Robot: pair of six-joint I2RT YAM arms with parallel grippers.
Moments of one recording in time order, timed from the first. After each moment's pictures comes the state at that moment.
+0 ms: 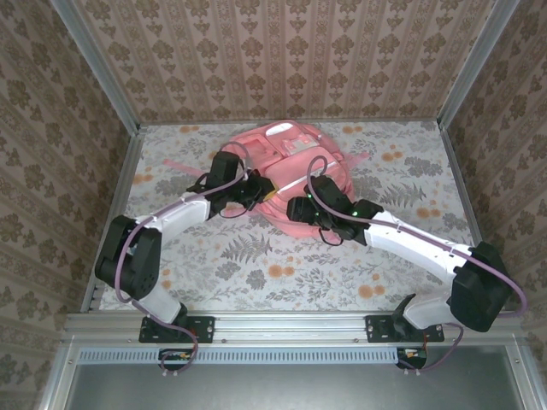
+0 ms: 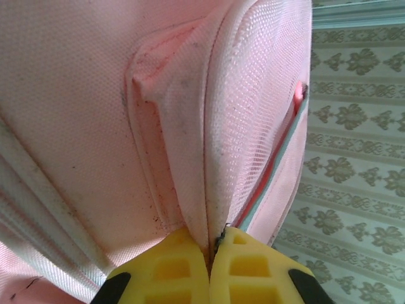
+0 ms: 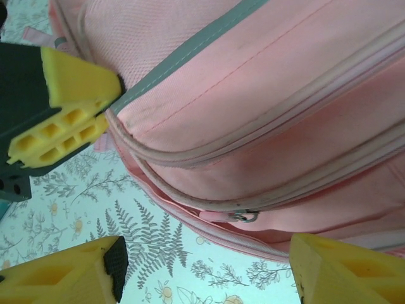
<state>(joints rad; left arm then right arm) -0.51 1.60 0.99 -0.01 0.58 -1.13 0.74 1.38 1.01 -0.43 0.16 0.77</state>
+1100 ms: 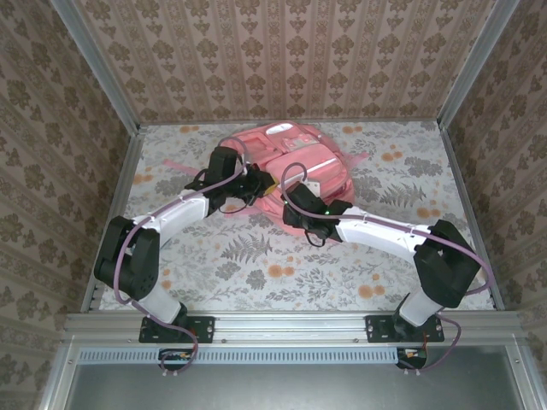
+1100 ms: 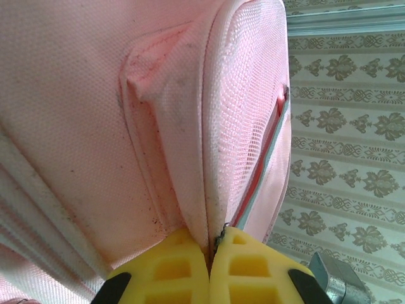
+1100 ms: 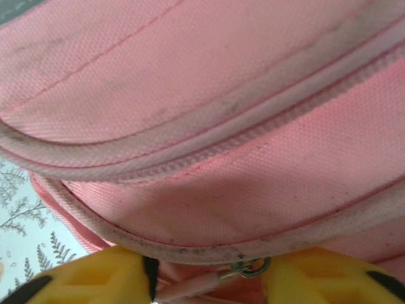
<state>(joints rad) -0.50 1.60 1.03 -0.02 0.59 -1.15 0.80 1.59 1.08 -0.42 0.33 0.81</state>
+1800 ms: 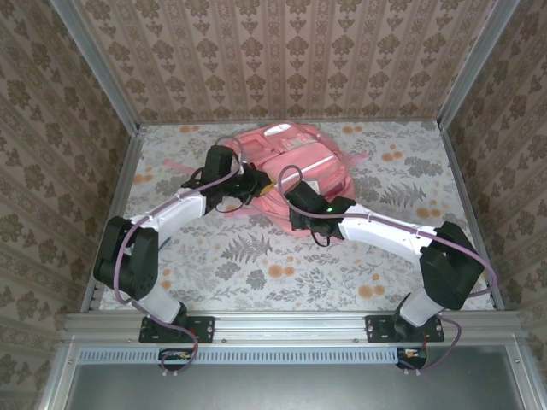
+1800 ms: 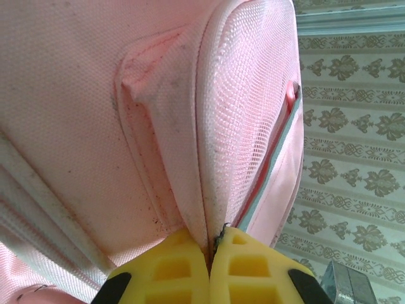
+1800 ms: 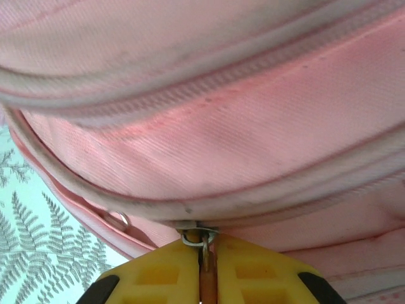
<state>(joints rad) -0.45 1.60 1.04 -0.05 0.62 -1.11 0.78 1.57 1.11 -0.54 0.30 0.62</state>
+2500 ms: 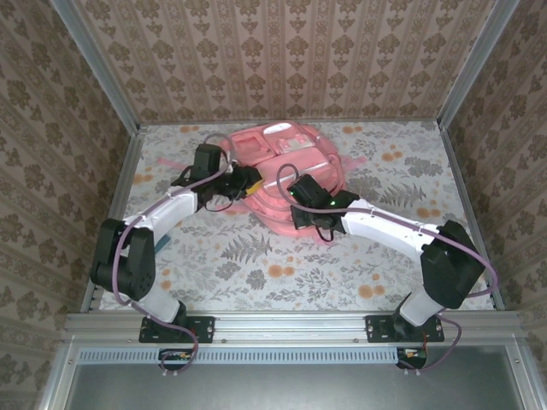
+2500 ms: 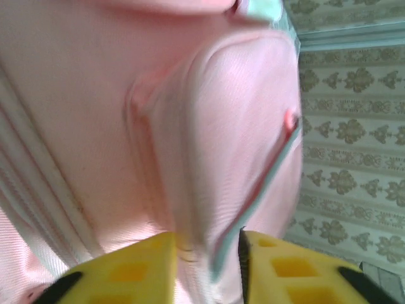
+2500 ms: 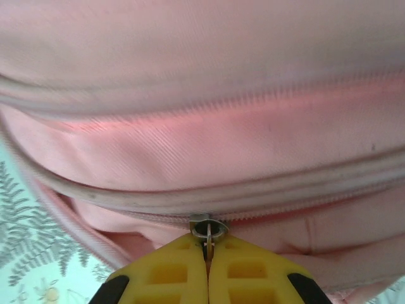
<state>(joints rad) -0.36 1.56 1.04 -0.14 0.61 -0.98 0.76 1.58 1.14 -0.55 0.21 0.44</state>
